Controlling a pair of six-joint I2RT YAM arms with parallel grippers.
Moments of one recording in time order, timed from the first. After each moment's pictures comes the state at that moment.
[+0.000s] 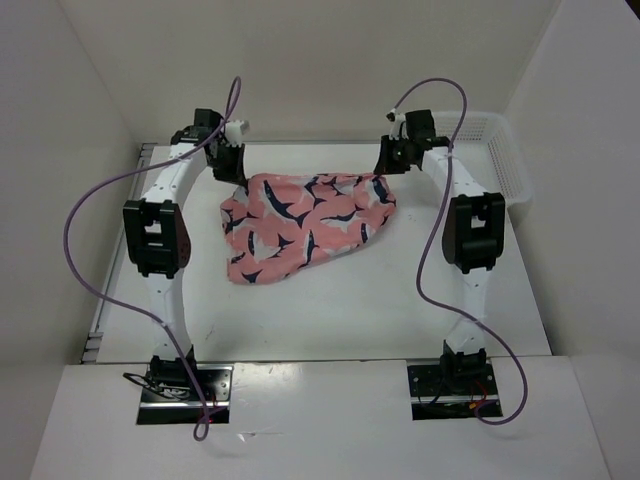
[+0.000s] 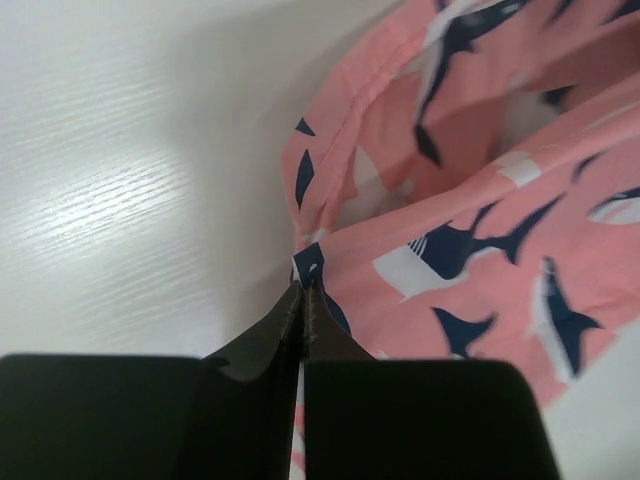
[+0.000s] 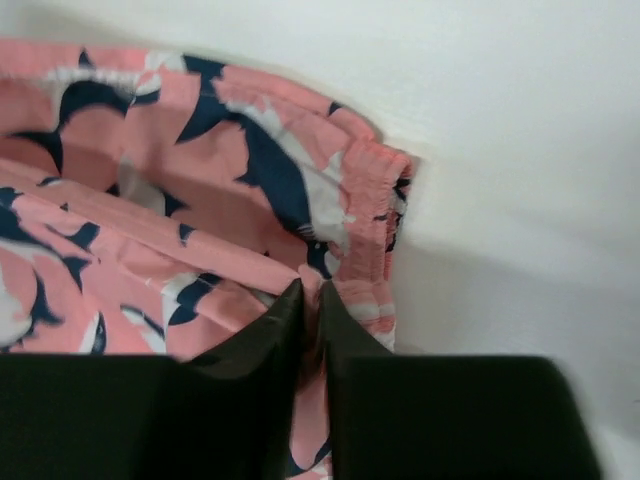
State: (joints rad) left arm -0.04 2.15 2.02 -0.84 0.35 0.07; right arm 0.11 2.17 1.89 -0.53 -0.39 0.07
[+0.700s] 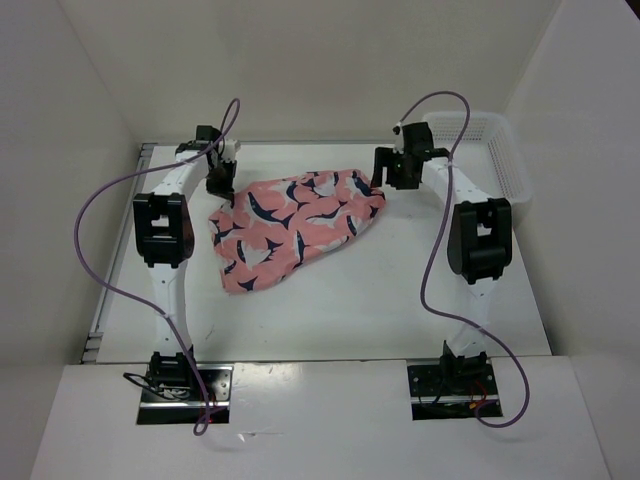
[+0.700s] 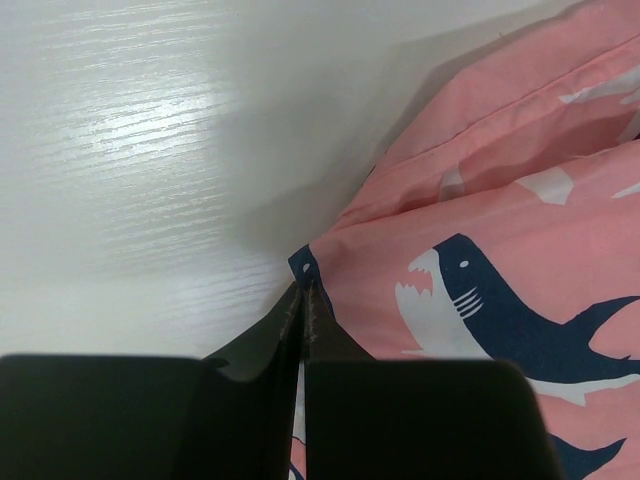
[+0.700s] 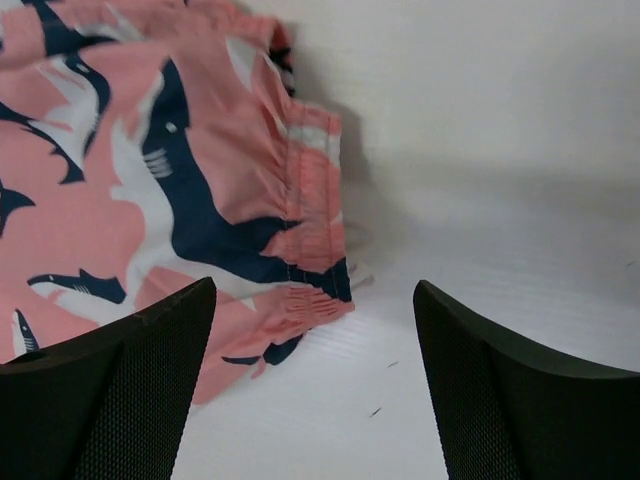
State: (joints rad) left arm 0.00 2.37 2.05 -0.80 0.16 0.07; right arm 0.15 2.07 1.73 -0.50 -0.17 0.17
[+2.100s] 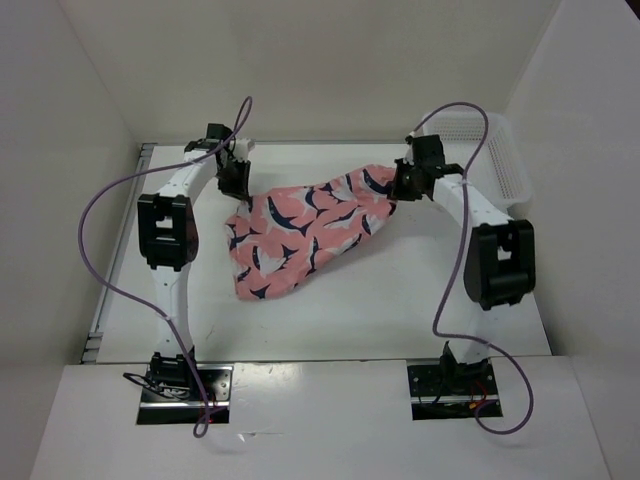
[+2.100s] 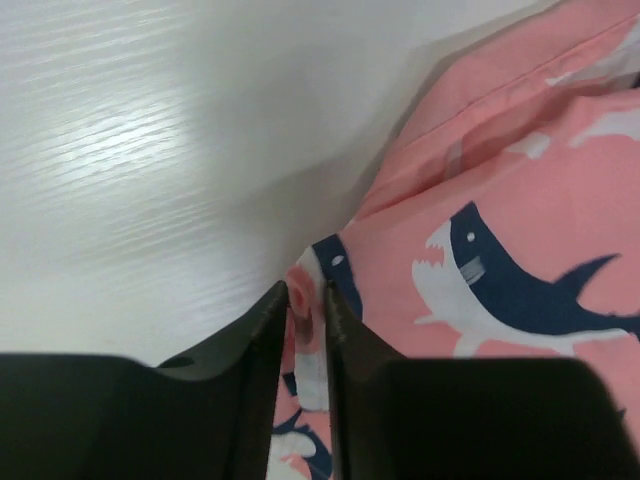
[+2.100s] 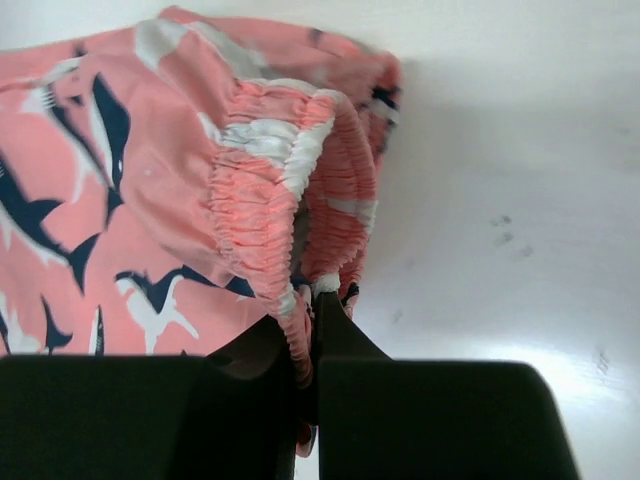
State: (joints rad) left arm -0.05 2.33 2.02 -0.82 0.22 0.07; right arm 0.15 1.87 1.45 -0.44 -0.16 0.31
